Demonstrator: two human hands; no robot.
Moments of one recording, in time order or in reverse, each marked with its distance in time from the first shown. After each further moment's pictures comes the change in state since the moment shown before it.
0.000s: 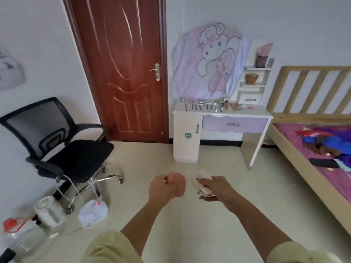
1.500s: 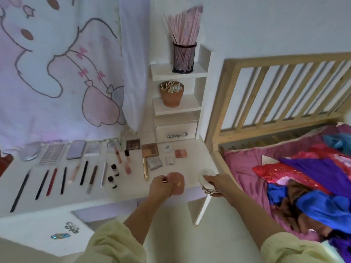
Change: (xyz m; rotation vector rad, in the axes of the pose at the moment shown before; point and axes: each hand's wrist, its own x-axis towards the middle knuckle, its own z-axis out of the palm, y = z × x) left_hand 0.750 0.401 0.731 -0.033 -0.464 -0.119; right_hand 0.781 -0.114 -0.732 0.163 0.451 0.277
